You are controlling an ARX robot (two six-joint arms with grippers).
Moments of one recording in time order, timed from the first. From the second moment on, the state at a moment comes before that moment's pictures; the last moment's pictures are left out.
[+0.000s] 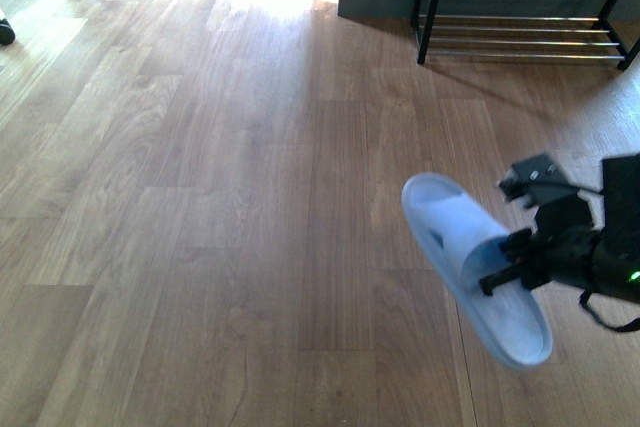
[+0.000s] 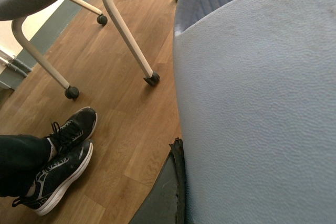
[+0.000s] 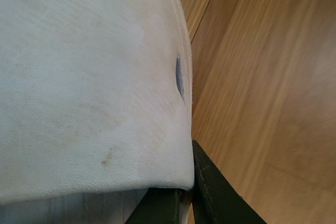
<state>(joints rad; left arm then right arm) -0.25 1.06 0.26 0.34 -0.73 0.07 0.08 2.46 0.83 0.83 -0.10 -0.29</state>
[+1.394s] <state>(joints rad) -0.25 1.06 0.26 0.34 -0.73 0.07 0.09 0.81 0.35 0.25 -0.18 -0.39</state>
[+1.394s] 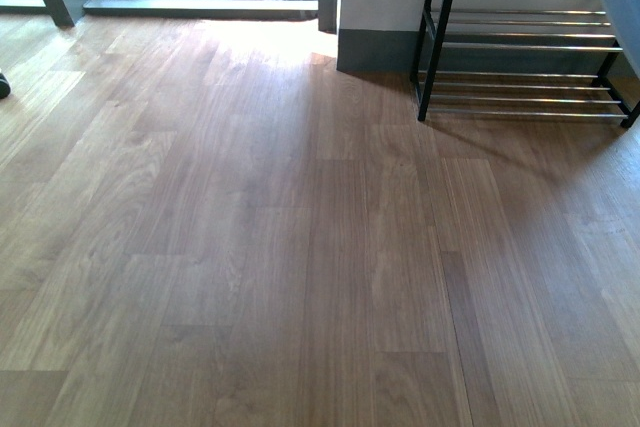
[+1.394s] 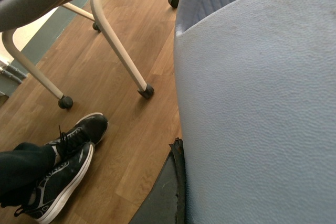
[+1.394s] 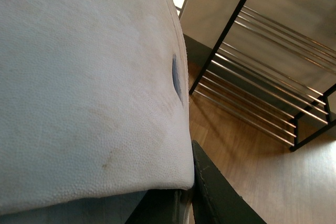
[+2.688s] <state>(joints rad) -0.25 1.07 0.26 0.34 -0.72 0.07 0.09 0.81 0.35 0.25 -0.17 -0.39</state>
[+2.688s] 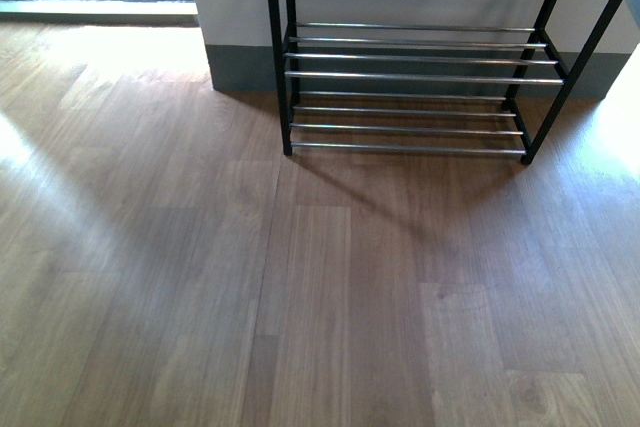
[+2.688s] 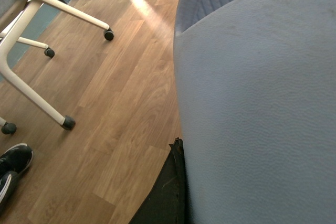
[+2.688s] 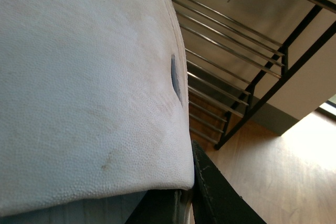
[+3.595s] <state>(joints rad) -0.25 1.07 0.26 0.34 -0.73 0.07 0.09 0.82 0.35 0.25 -0.18 -0.39</state>
